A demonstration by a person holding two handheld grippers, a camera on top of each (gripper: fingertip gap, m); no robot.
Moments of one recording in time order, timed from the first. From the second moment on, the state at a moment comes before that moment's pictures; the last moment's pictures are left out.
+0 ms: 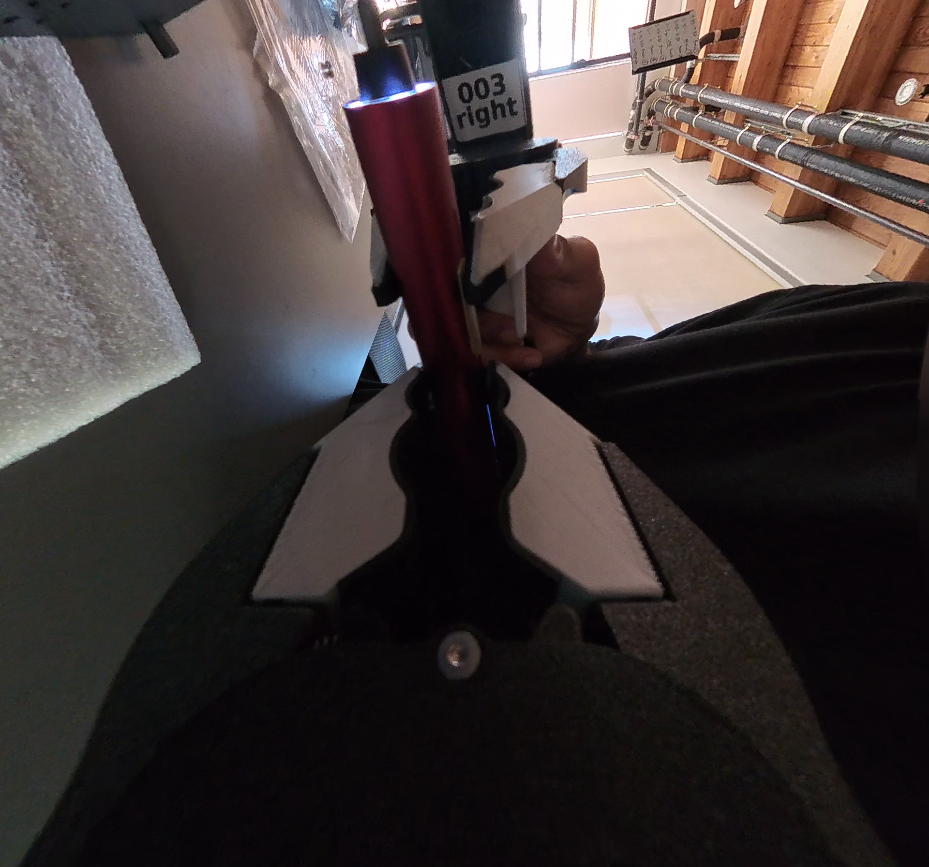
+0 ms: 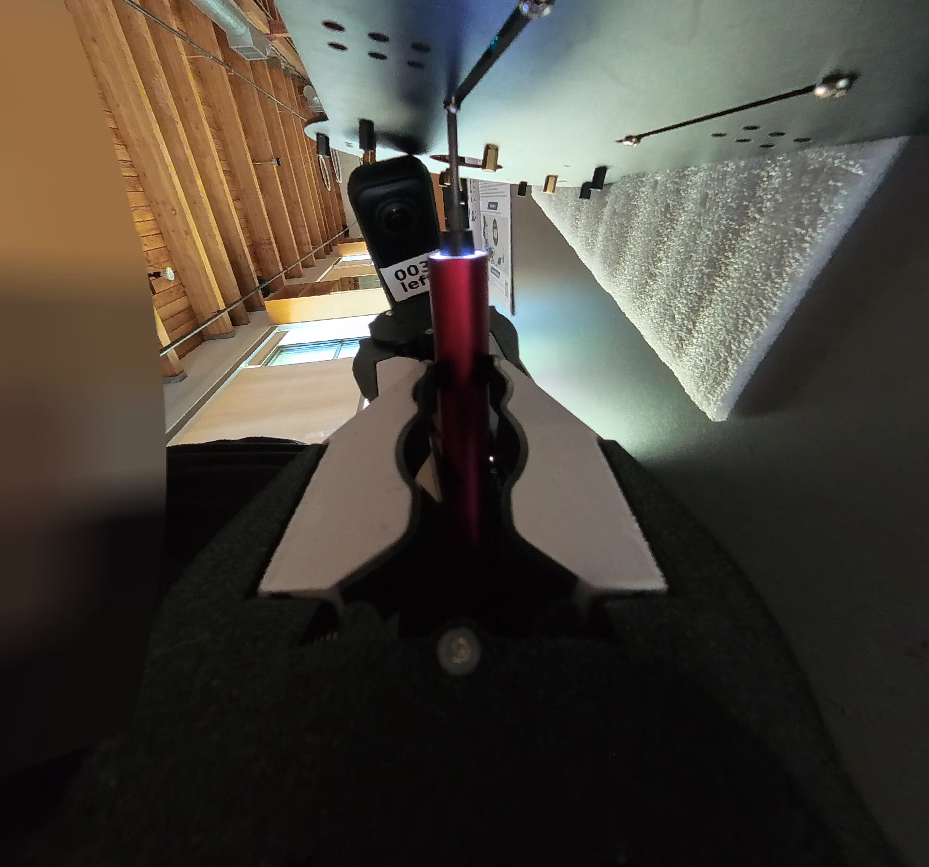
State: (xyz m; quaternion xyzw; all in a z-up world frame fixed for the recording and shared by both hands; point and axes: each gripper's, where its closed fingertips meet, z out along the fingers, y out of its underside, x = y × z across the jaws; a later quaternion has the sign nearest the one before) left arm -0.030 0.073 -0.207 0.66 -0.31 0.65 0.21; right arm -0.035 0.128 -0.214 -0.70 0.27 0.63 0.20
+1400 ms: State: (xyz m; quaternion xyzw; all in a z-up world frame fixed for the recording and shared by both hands) left arm -0.032 0.077 -0.213 0.68 -0.31 0.65 0.16; right arm 0.071 0.129 -0.135 -0.78 -0.24 0.37 0.43
